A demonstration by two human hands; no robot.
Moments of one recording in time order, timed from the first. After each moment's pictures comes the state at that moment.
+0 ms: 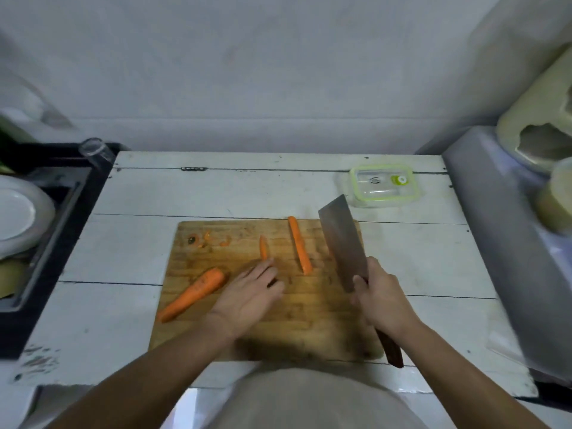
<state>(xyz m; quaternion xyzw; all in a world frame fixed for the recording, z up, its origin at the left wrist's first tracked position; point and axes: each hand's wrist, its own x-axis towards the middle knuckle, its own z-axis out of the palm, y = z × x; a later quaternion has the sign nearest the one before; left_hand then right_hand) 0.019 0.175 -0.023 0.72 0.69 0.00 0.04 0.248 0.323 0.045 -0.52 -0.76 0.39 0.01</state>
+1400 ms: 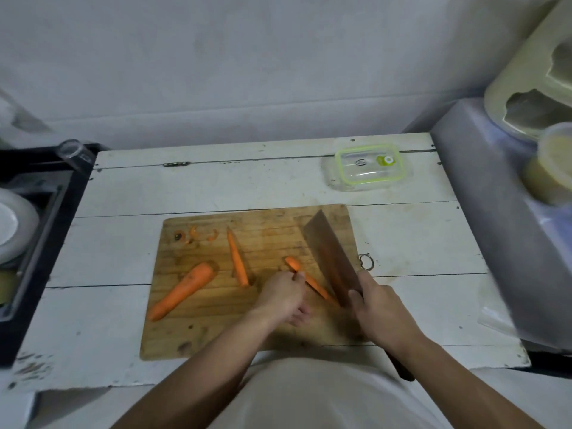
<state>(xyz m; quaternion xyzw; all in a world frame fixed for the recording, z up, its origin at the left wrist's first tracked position) 0.105 0.224 0.020 0.19 0.78 0.25 0.54 0.287 0.297 0.028 -0.49 -0.79 0.35 -0.05</state>
